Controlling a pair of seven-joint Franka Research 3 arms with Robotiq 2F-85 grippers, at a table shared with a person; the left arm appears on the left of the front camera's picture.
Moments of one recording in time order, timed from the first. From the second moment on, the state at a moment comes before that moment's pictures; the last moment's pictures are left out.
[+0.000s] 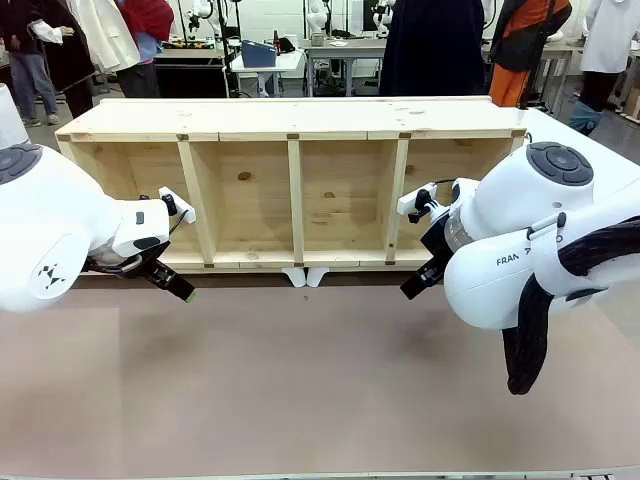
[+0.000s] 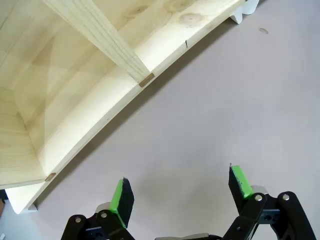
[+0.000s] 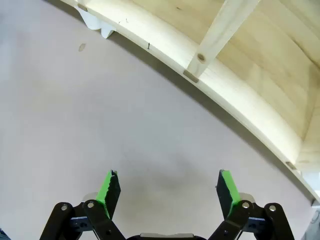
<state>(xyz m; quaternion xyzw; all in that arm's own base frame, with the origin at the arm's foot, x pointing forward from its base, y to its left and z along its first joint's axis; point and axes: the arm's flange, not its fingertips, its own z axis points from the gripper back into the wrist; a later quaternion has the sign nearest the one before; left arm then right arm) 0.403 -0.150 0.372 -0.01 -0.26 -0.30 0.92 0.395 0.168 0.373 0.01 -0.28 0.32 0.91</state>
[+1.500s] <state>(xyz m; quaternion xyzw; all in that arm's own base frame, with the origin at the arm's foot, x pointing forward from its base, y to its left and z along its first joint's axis) 0.403 -0.151 0.372 -0.01 -0.26 -0.30 0.92 0.395 0.168 0.373 0.01 -0.28 0.32 0.91</state>
